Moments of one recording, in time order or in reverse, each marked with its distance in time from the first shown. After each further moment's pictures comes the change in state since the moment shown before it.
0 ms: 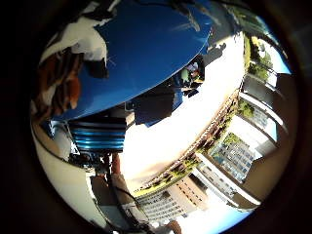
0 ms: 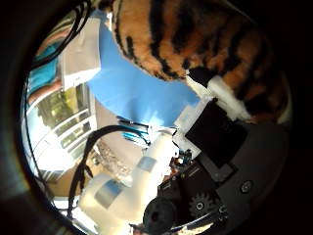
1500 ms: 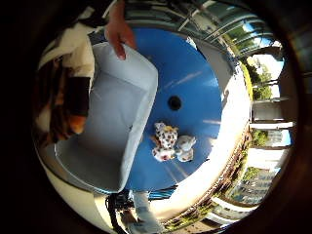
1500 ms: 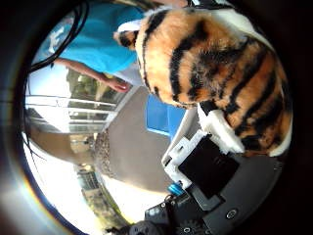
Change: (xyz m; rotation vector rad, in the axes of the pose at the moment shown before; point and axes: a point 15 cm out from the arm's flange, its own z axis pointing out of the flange) arm -0.374 -0.256 -0.156 0.415 -0.165 -0.277
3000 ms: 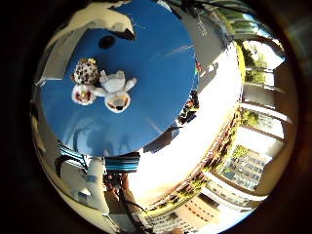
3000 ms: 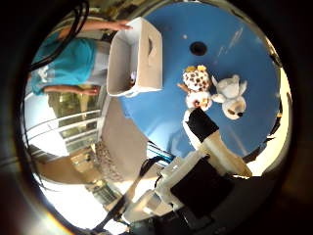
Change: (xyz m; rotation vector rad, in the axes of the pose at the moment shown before) arm 0.301 0.185 -0.041 -0.192 0.153 0.270
